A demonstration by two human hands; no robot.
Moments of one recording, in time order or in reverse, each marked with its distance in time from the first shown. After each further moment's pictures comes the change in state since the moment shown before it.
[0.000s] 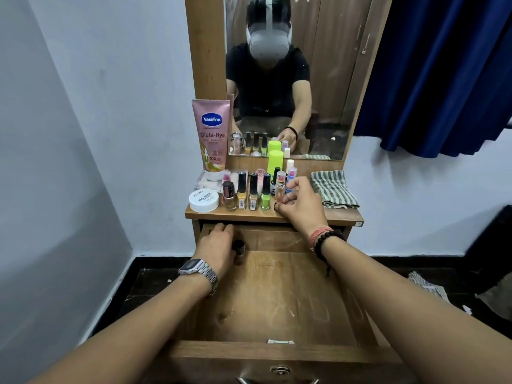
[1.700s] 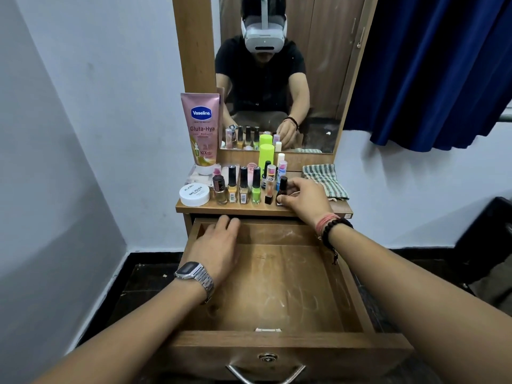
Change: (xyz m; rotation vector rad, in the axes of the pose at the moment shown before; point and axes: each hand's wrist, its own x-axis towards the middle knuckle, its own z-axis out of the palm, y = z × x) left_hand -0.021 0.019 0.000 0.089 0.108 0.146; right_hand 0.006 0.007 -0.029 -0.198 -0.137 0.024
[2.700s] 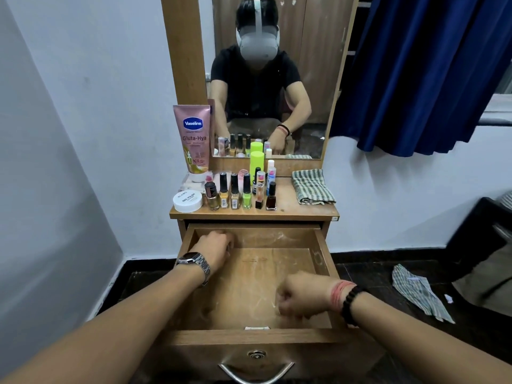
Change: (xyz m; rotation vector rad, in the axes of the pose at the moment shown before) left_hand 0.026 -0.005 0.011 -0.059 -0.288 -0.030; right_hand -0.123 0.010 -0.005 -0.333 -0.964 0.070
